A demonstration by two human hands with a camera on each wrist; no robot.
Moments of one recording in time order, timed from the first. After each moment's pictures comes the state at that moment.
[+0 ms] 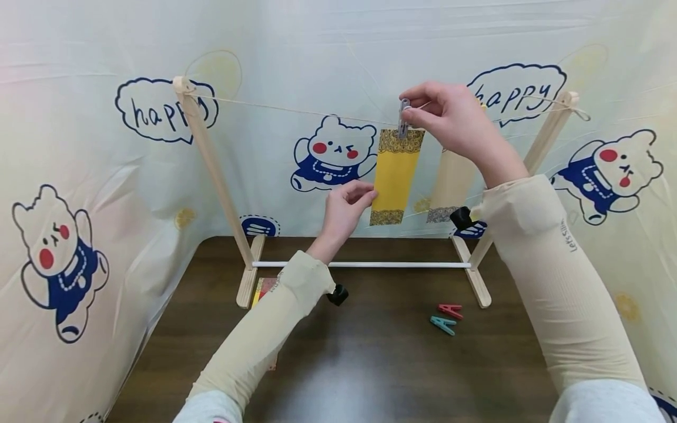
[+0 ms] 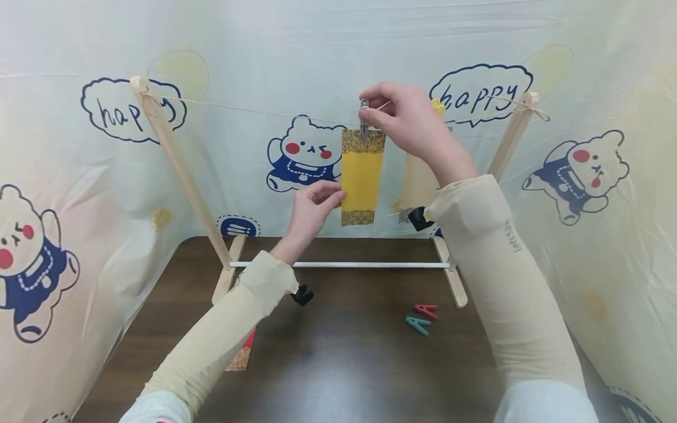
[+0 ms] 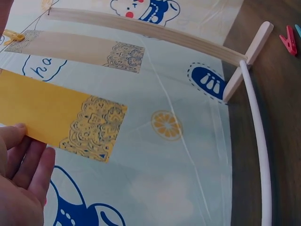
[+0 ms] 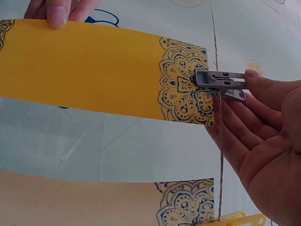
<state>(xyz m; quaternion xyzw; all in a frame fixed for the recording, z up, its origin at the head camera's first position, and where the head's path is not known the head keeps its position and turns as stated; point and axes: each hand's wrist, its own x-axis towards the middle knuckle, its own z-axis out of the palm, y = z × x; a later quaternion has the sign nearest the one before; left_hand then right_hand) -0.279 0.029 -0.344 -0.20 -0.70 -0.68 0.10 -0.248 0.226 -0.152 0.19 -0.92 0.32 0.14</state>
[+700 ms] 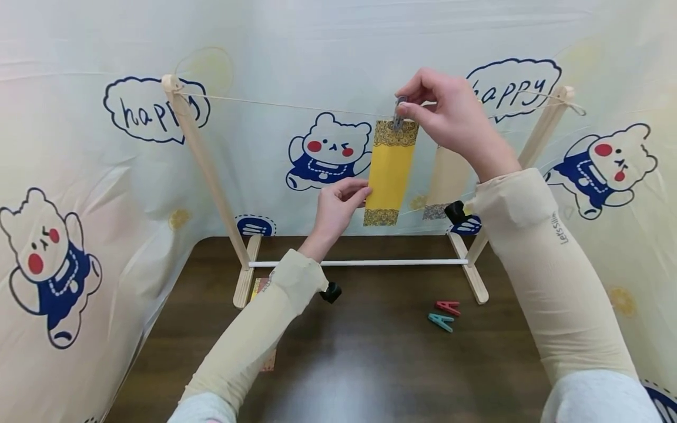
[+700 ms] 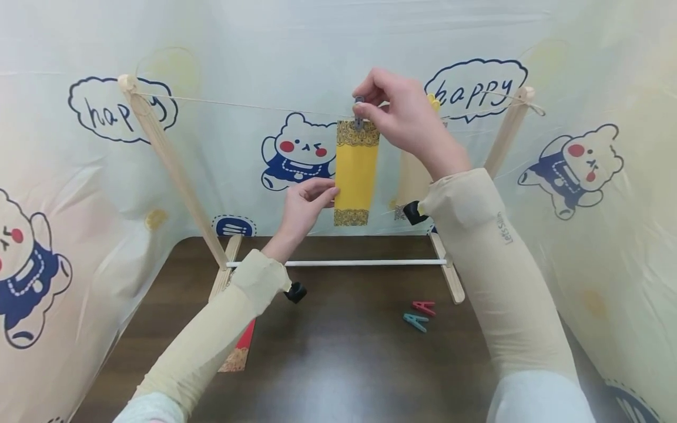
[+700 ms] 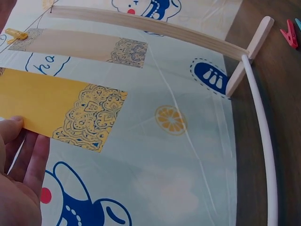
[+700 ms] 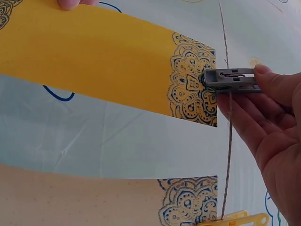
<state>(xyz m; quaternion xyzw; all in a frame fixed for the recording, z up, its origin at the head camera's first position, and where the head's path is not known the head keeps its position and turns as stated) -0.282 0.026 -0.338 -0.21 -0.67 -0.70 0.08 -0.252 0.227 -0.157 0.27 -0.88 0.31 0.24</state>
